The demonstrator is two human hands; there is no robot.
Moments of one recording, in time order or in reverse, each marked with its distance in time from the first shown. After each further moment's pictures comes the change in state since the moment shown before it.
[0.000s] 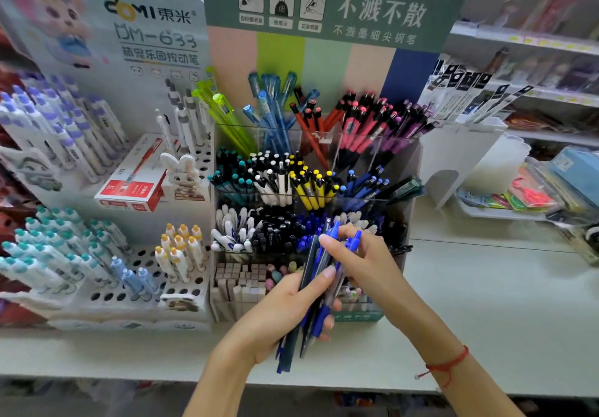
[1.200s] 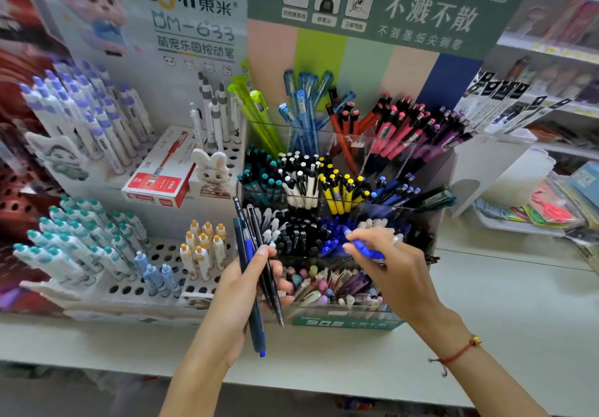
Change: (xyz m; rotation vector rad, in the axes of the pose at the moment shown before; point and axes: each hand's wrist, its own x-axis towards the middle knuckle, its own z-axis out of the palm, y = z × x) left_hand -0.021 0.006 -0.057 -0.353 0.502 0.170; right_hand 0.029 0.042 -0.005 -0.639 0.239 -0.784
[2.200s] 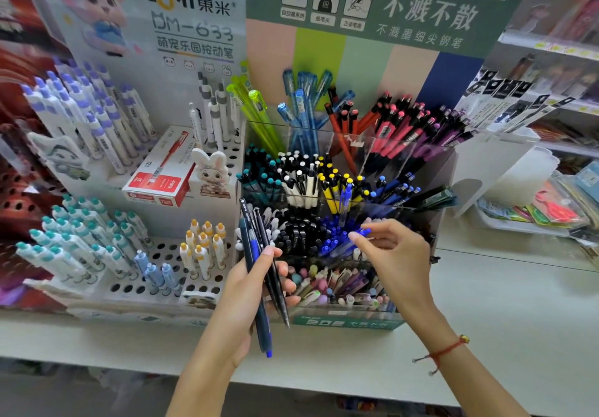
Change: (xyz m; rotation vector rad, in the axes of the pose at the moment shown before) left_hand -0.002 -0.002 0.007 -0.019 -0.016 -0.012; right_hand 0.010 -0.012 0.004 0.270 0.128 0.733
